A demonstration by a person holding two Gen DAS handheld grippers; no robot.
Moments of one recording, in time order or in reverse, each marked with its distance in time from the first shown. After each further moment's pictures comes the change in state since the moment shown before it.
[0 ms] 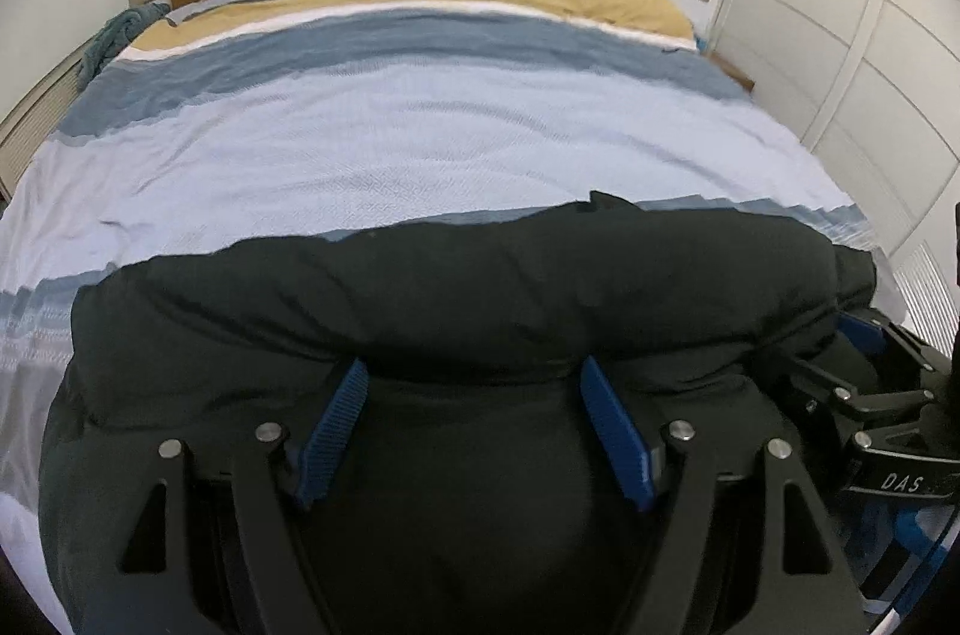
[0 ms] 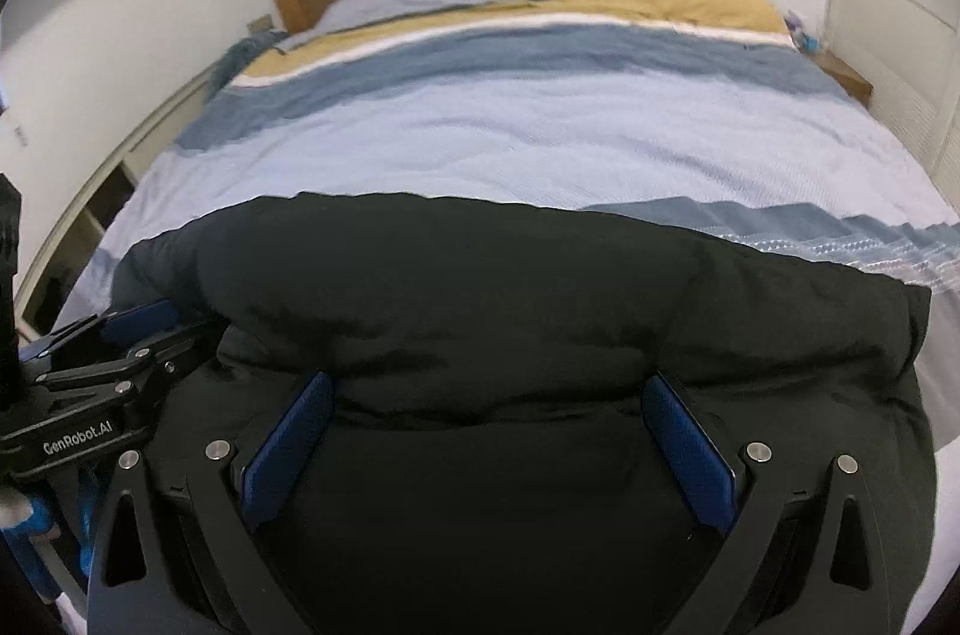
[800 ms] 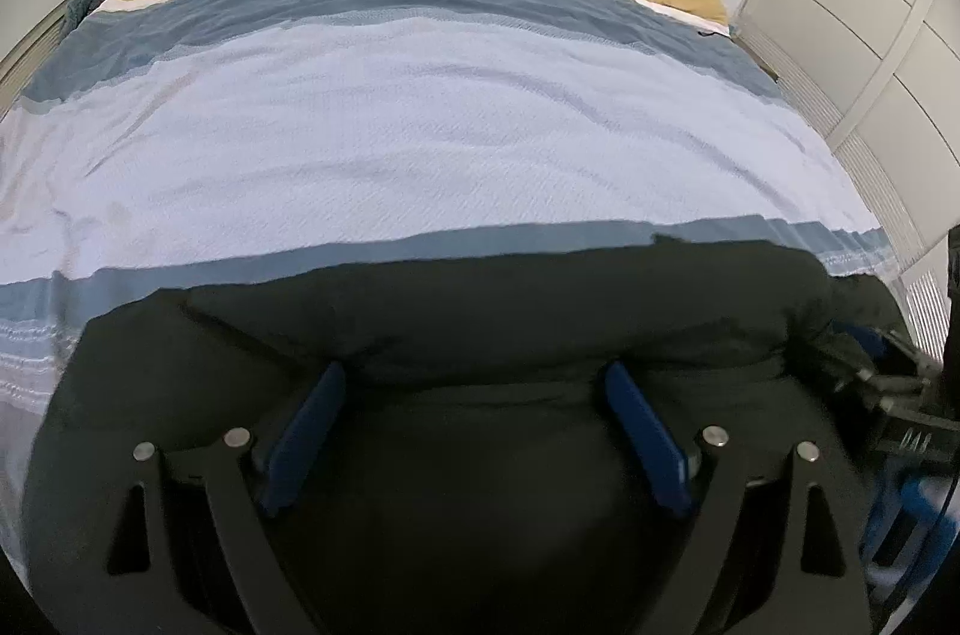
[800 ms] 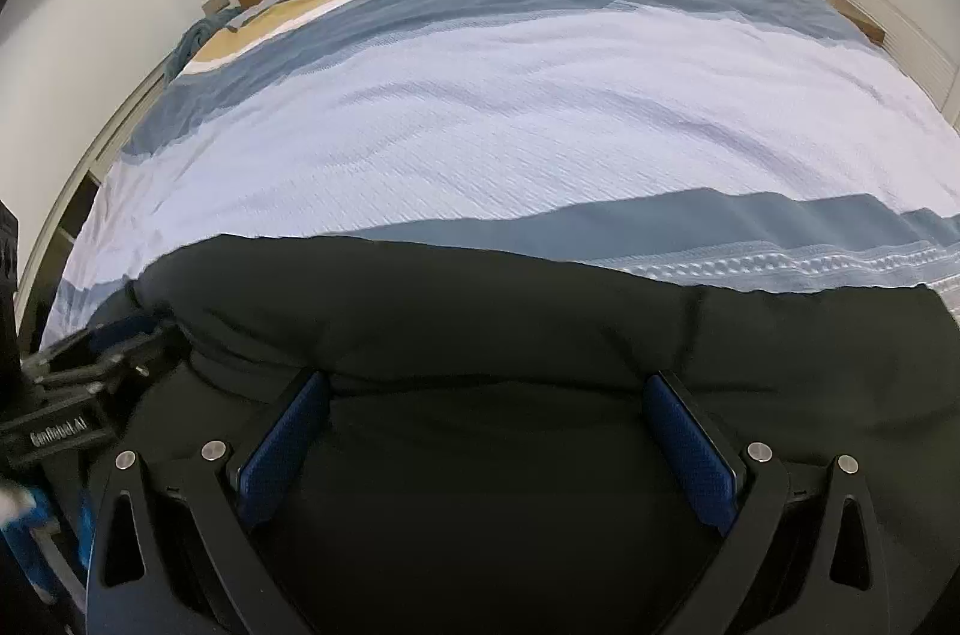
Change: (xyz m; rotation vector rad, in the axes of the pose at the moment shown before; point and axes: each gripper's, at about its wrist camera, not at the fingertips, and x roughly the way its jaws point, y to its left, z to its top) left arm 0.076 0.044 0.040 -0.064 0.106 -0.028; right arm 0.067 -0.048 0.040 0.049 0.122 0.006
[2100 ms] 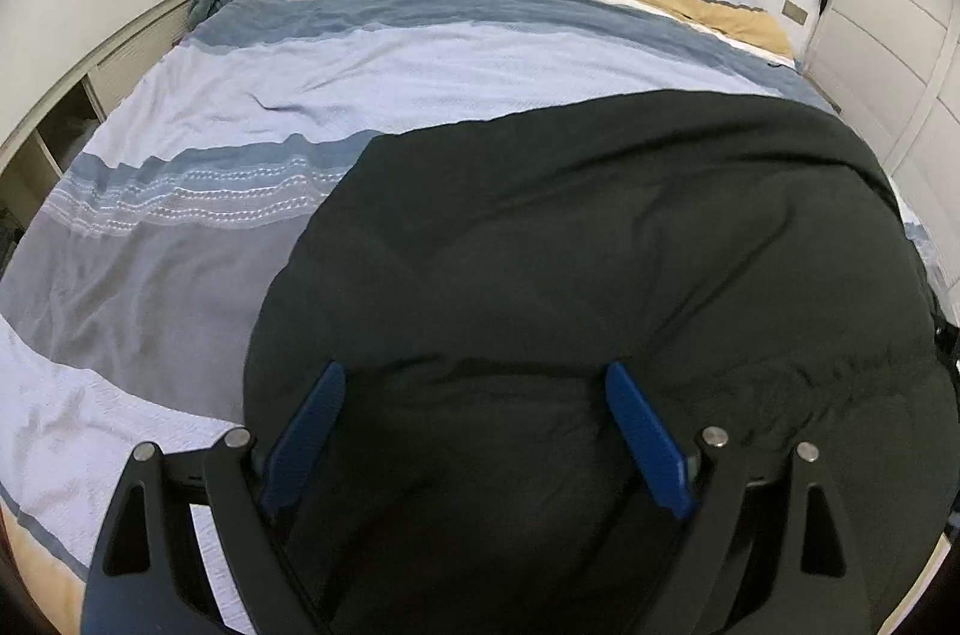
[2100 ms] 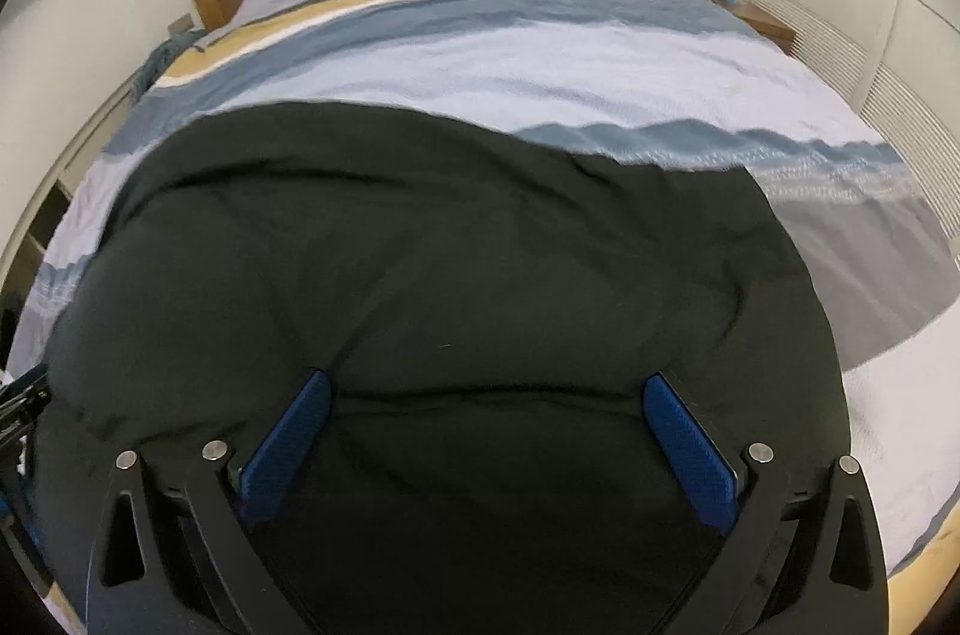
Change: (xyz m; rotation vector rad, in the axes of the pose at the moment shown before) left arm -0.116 0.077 -0.147 -0.079 -0.109 0.207; right arm -0.093 -0.011 -0.106 0.075 -0.074 -0.161
